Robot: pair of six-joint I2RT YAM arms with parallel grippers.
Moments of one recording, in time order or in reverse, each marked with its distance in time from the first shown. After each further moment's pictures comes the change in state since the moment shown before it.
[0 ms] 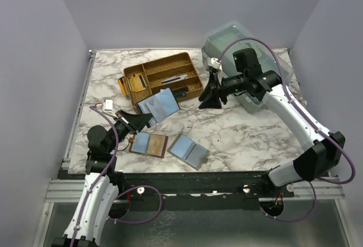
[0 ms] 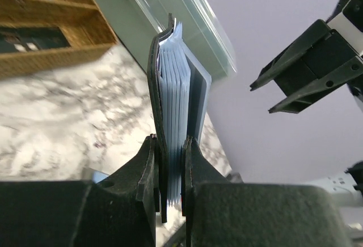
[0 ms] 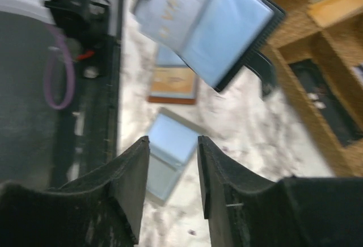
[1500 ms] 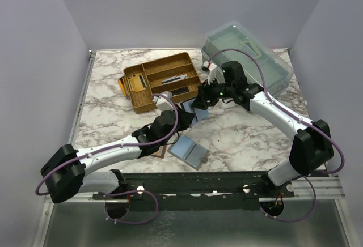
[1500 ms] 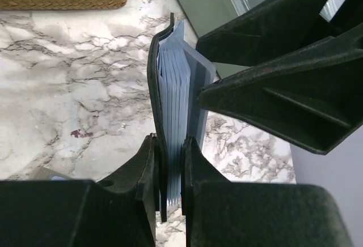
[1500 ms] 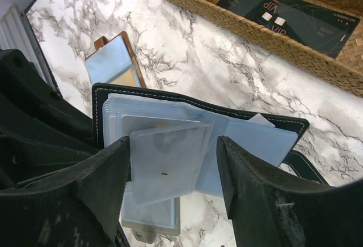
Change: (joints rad) left arm -0.900 0.777 0.359 0.015 -0.983 0.001; right arm 0.024 0.029 -0.309 0.438 0.348 0.546
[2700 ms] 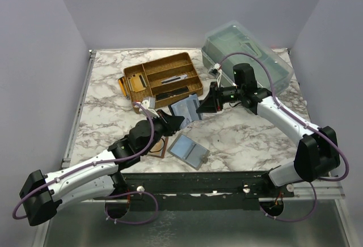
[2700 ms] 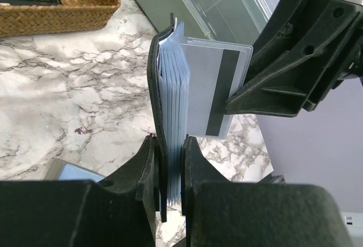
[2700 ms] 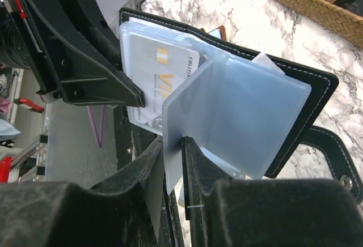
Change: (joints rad) left arm 0.000 -0.362 -0.141 -0.056 0.028 0.086; right arm -0.087 -0.080 -0.116 0.102 -0.440 0.091
